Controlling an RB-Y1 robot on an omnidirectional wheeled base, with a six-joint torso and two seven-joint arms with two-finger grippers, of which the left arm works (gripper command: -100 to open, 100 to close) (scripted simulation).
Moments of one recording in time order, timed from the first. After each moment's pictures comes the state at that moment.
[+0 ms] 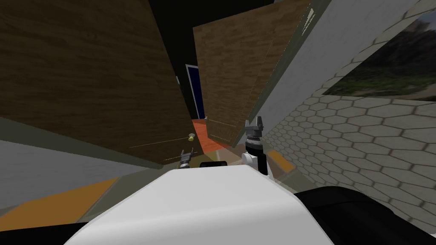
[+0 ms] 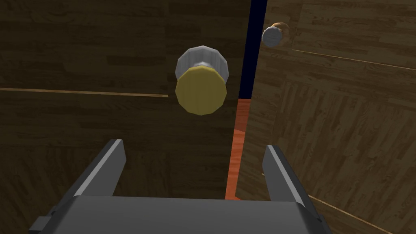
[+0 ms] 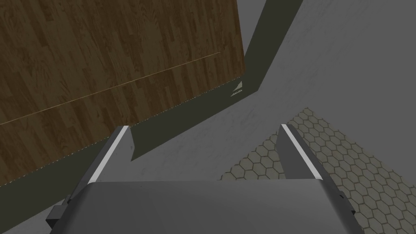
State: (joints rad) arm 0.39 0.24 -0.34 -1.18 0.63 -0.88 1.25
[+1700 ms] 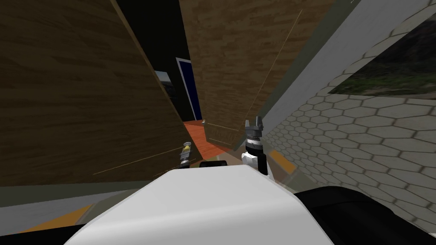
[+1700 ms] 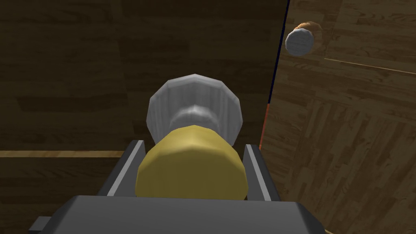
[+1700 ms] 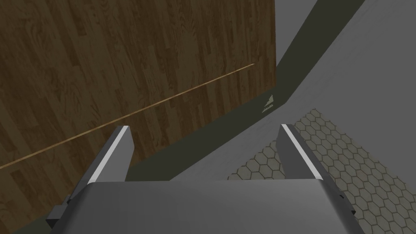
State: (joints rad) arm 0.32 0.19 -0.26 -1.10 0.67 -0.88 1.21
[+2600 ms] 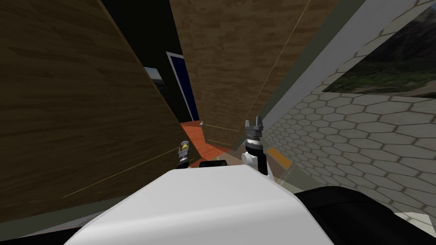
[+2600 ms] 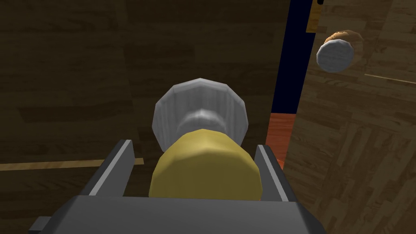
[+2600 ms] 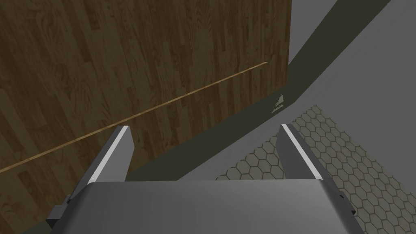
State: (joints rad) arm 0.24 0.15 -0.17 -1.03 0.71 -0.92 1.16
